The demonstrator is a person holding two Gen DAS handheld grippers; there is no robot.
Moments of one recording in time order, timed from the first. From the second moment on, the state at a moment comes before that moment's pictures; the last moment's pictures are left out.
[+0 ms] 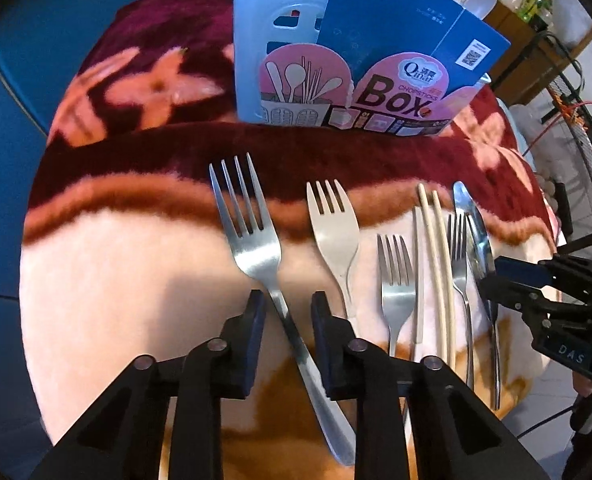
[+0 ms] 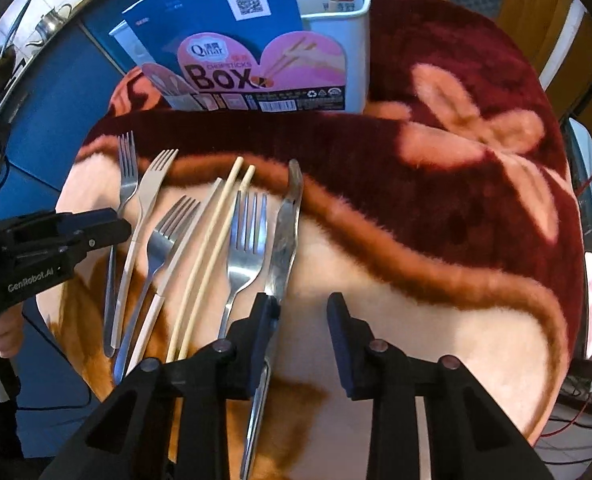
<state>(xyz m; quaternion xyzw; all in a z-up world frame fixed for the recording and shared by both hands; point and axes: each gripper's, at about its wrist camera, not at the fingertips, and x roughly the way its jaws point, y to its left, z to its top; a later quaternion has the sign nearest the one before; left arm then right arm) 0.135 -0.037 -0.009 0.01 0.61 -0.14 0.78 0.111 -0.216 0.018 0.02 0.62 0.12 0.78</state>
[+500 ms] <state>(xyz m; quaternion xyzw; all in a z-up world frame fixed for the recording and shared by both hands) 0.144 -0.041 -0.014 0.03 0.61 -0.15 0.77 0.121 -0.218 0.017 0.02 0.62 0.14 0.77</state>
